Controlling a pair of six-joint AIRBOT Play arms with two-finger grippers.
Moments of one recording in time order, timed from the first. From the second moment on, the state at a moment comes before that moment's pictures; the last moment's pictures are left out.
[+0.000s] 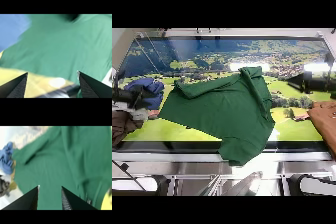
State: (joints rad) left arm 0.55 -1.59 1.26 -2.28 1.48 1.96; right arm -0.42 -1.43 1.06 -0.39 1.29 0.90
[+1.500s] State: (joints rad) left arm 0.52 -1.71 1.12 -2.24 1.32 2.00; right arm -0.45 -1.27 0.87 -0.31 1.31 0.84
